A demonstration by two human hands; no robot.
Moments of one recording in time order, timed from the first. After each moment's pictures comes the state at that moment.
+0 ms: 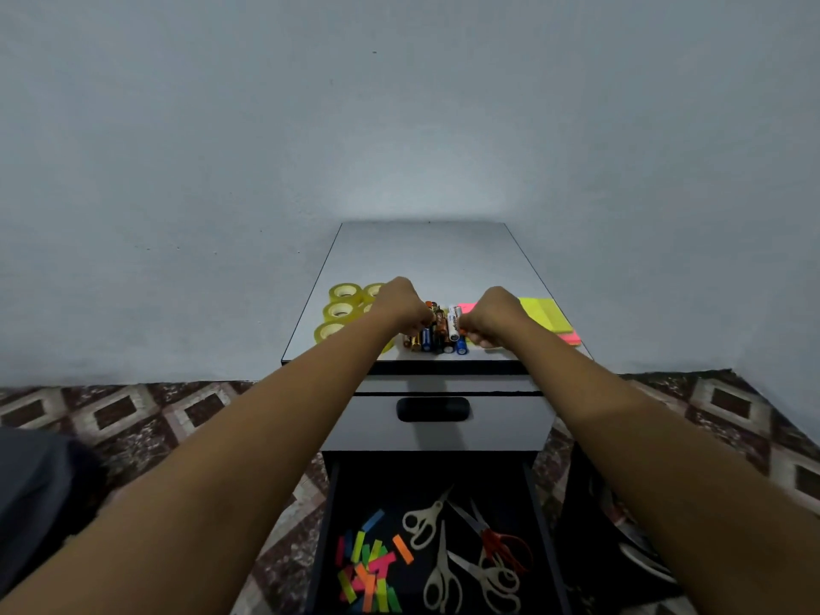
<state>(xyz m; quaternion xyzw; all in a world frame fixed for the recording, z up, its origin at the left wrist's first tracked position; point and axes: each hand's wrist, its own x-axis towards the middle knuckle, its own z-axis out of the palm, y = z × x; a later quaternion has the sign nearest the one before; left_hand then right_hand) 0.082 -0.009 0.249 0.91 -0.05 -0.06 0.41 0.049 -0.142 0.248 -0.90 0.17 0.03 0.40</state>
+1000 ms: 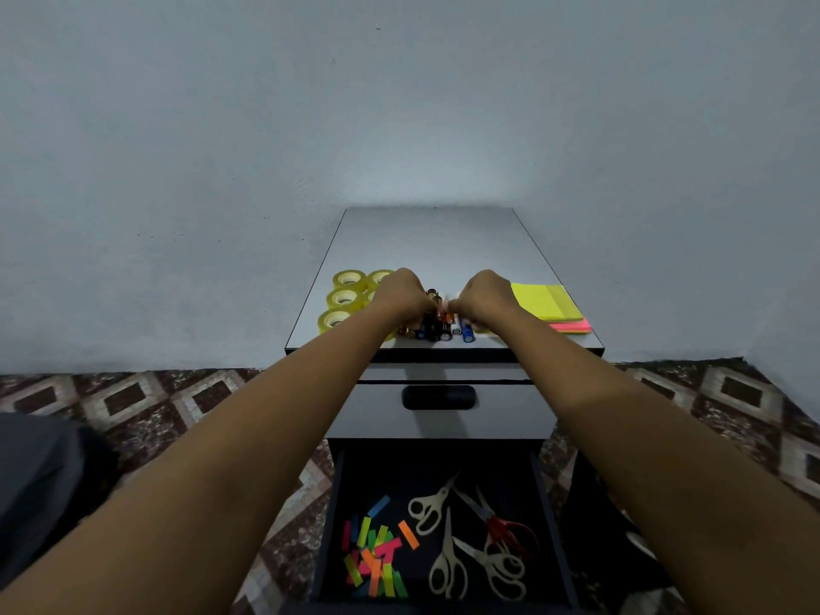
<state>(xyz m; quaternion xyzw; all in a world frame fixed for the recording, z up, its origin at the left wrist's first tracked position) 0.088 -0.007 0.237 0.94 -0.07 -0.01 0.34 0.074 -0.132 0.235 -0.94 0.12 -0.03 0.32</state>
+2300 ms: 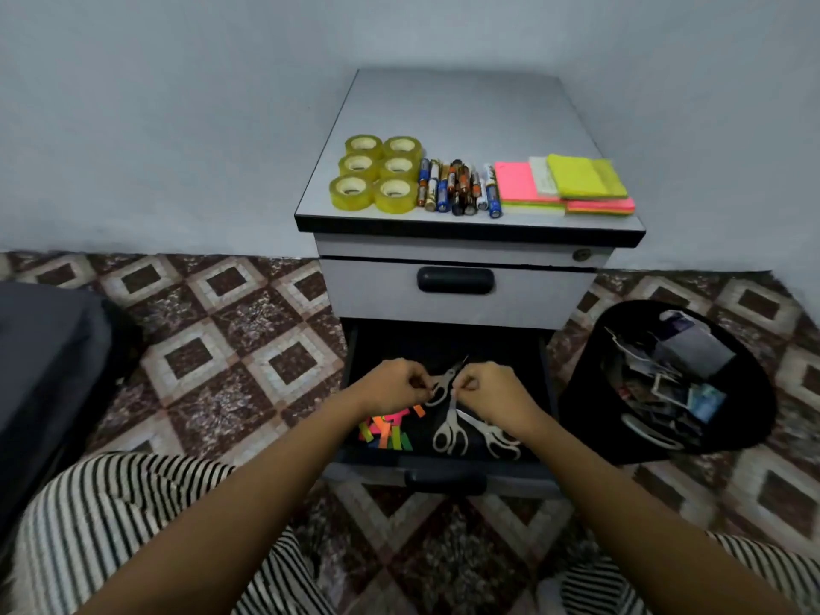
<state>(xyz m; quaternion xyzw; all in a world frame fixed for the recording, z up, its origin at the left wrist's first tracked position) -0.061 0.050 0.056 0.91 -0.17 -0.24 0.29 -0.096 -0.121 0.064 -0.93 0.01 0.13 0.34</state>
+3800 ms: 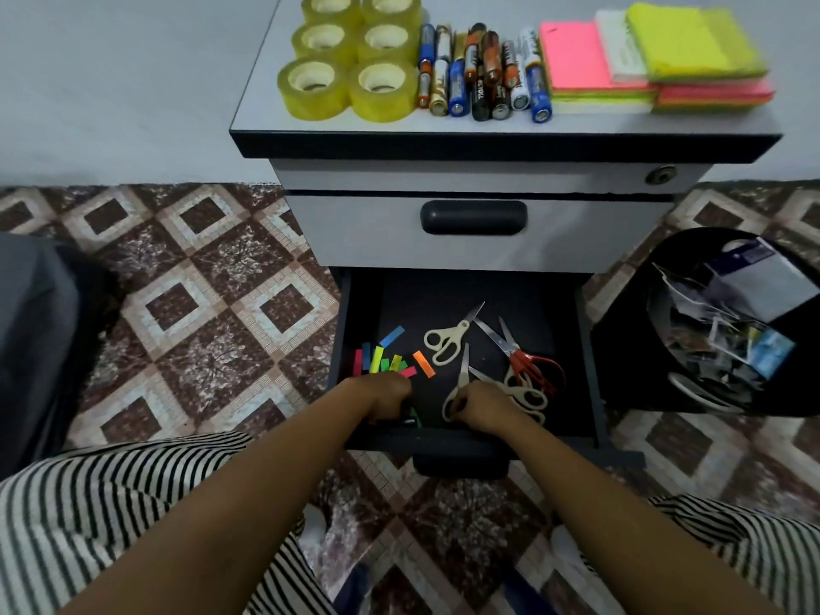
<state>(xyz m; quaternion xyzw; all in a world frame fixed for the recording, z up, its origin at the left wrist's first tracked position) -0.037 0.061 -0.056 0.84 -0.26 -0.48 0.03 -0.078 -0.109 -0.077 -0.90 0.03 0.37 0.23</state>
